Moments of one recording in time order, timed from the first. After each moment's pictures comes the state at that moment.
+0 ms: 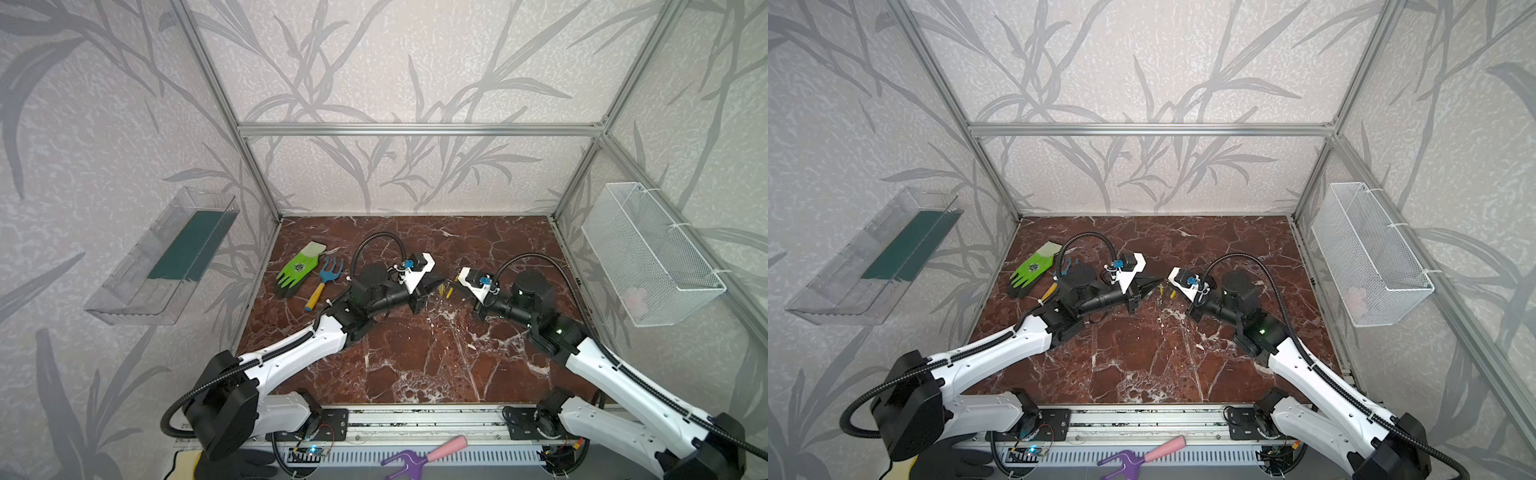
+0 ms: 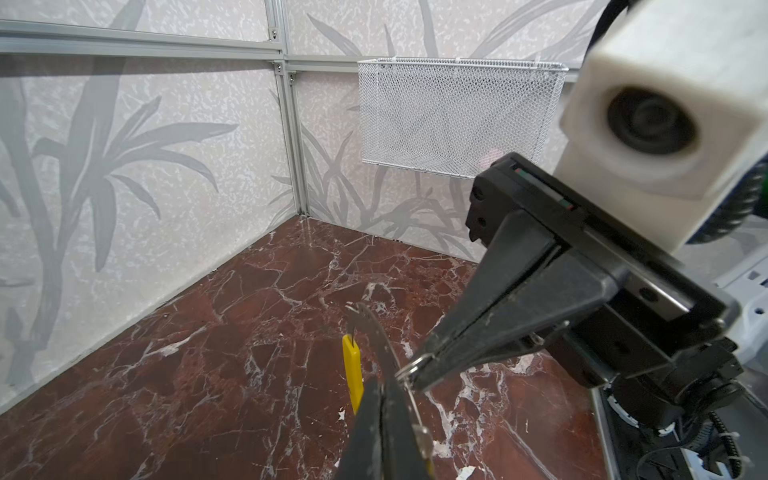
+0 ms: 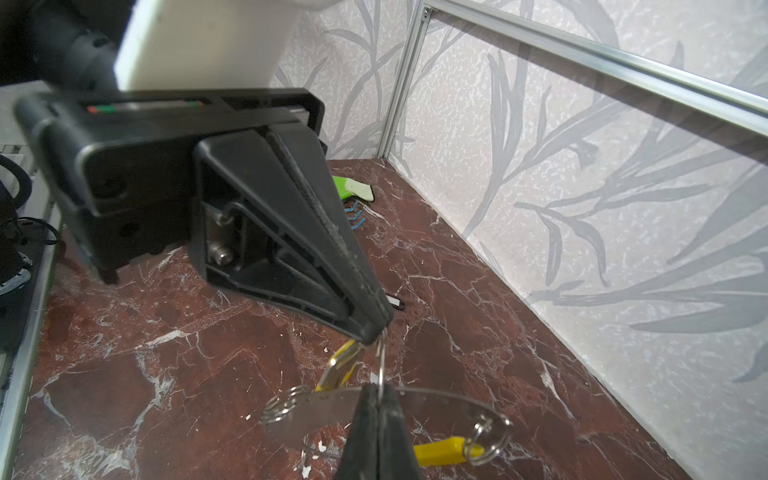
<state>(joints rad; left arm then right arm) -0.71 1.27 0.80 0.40 0.45 -0.02 0.62 0.94 0.73 -0.02 -0.34 -0.36</state>
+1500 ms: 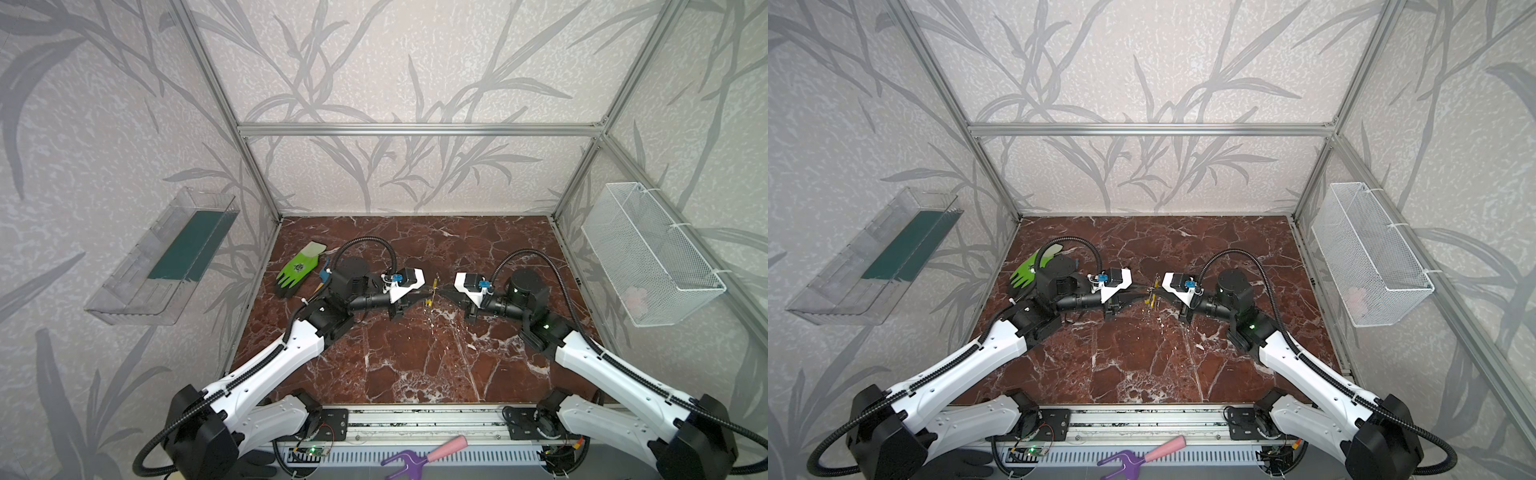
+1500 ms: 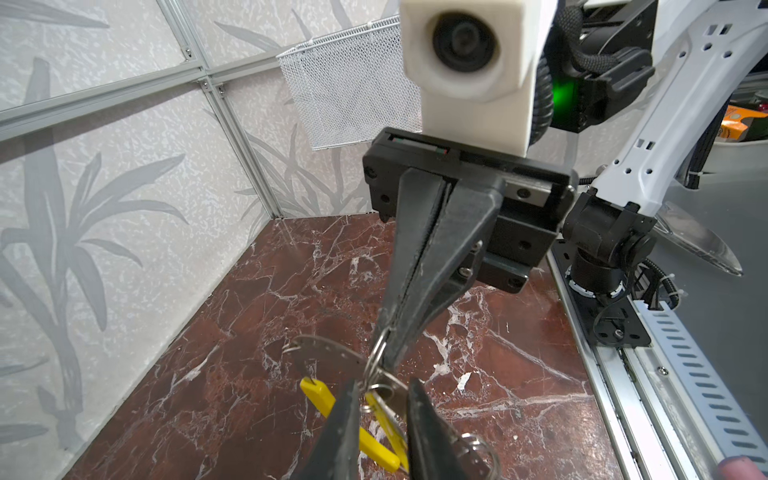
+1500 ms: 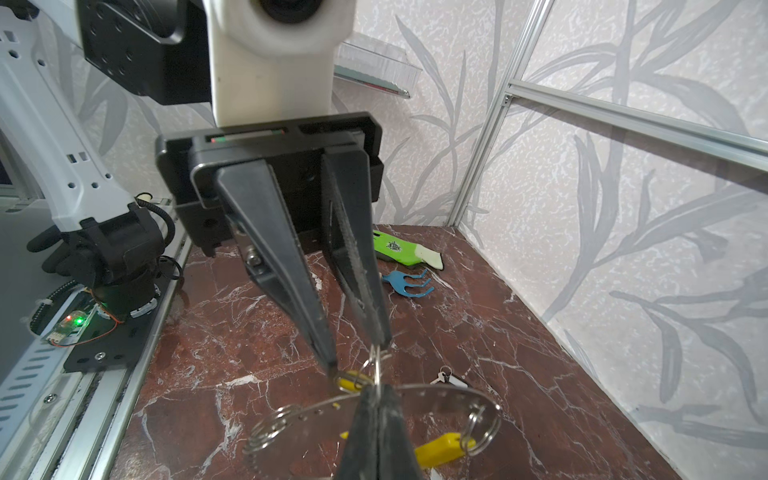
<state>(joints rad) -0.63 1.11 0.85 0.02 0.69 0.38 0.62 1.03 0.70 0.21 -0.63 -0.29</state>
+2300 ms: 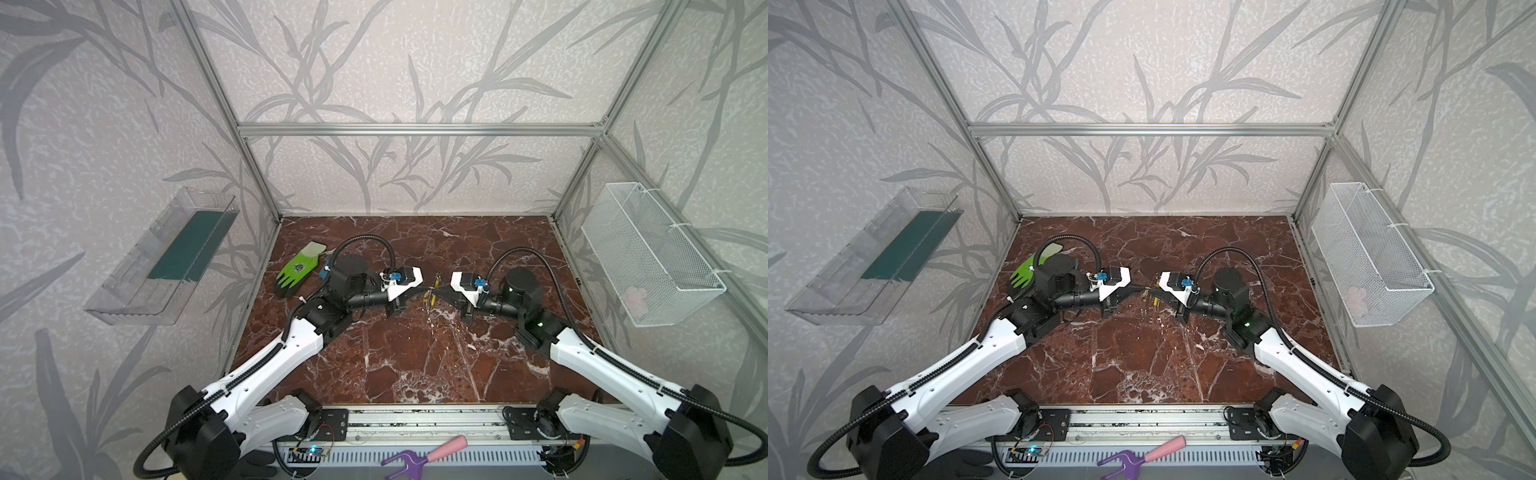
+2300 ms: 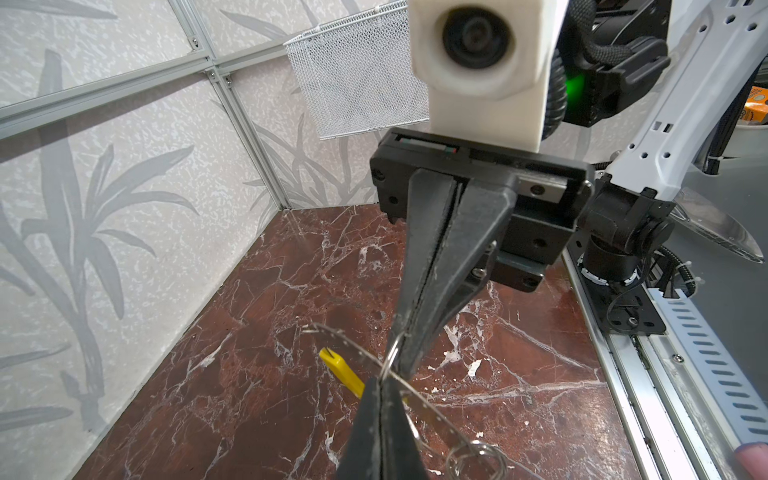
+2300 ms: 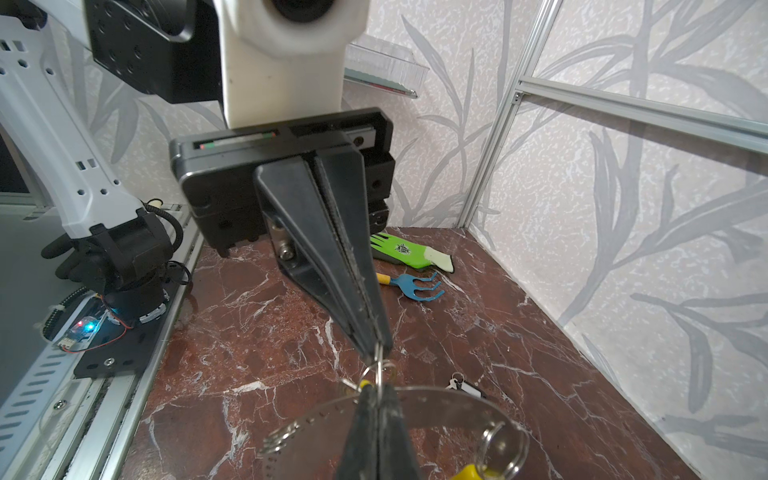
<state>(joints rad) -0.61 1.11 0.87 -0.02 0.68 0.42 0.63 1.08 0.70 0.26 -0.65 -0.28</state>
